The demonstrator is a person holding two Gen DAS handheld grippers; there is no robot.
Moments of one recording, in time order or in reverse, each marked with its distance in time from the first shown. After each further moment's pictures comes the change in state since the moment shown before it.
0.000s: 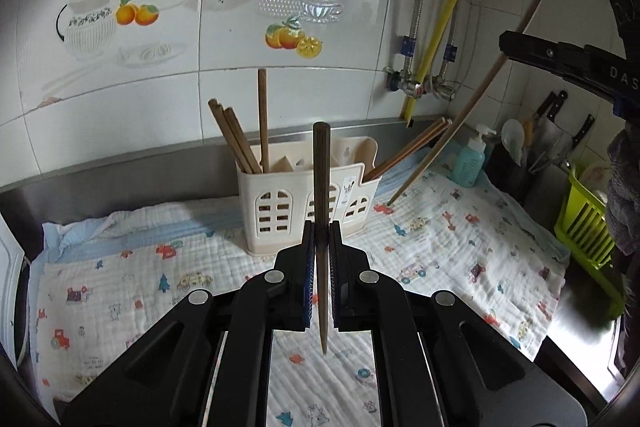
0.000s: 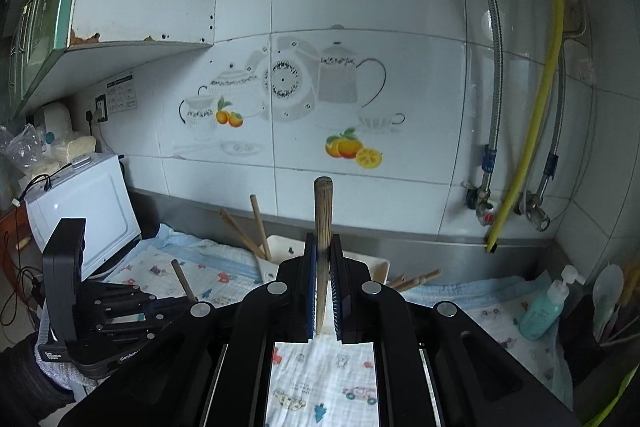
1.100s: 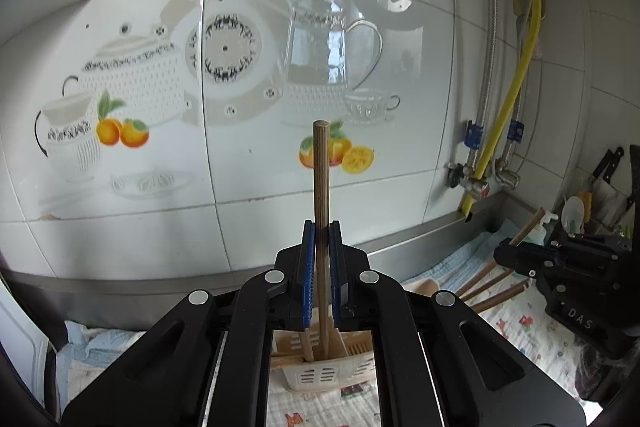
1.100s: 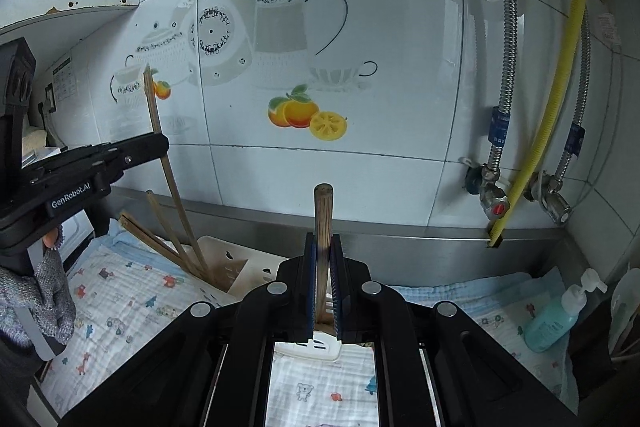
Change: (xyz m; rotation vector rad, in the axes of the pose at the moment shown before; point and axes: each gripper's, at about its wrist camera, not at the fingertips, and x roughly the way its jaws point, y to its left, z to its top) left arm 0.067 0.011 0.127 0.010 -0.141 0.168; right arm 0.116 -0.046 -0.011 0.033 0.136 -0.047
